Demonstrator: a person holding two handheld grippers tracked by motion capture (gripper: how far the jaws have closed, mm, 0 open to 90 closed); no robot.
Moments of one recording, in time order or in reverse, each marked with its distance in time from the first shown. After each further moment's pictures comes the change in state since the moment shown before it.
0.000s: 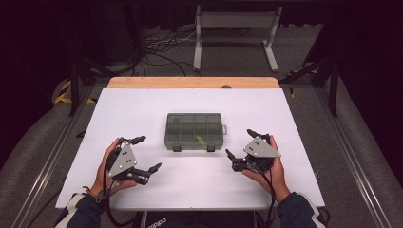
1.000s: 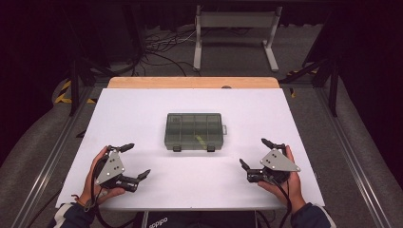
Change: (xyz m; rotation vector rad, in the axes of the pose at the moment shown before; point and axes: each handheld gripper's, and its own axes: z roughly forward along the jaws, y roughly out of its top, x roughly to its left) left arm -0.001 -0.025 -0.025 0.028 0.014 -0.048; right arm -0.010 -0.028 -0.039 -0.012 -0.010 -0.012
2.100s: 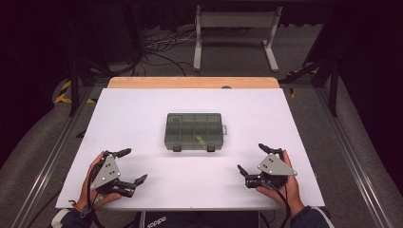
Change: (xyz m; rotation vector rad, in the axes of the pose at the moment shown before) left arm -0.005 -0.011 -0.009 -0.003 -0.014 -0.044; right arm 0.011 -0.008 0.000 0.028 0.039 -0.004
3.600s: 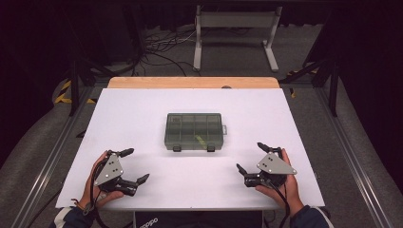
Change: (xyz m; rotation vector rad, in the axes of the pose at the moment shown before) left arm 0.002 -0.004 0.011 0.020 -0.025 -0.024; right arm -0.001 0.004 0.002 -0.013 0.011 0.004
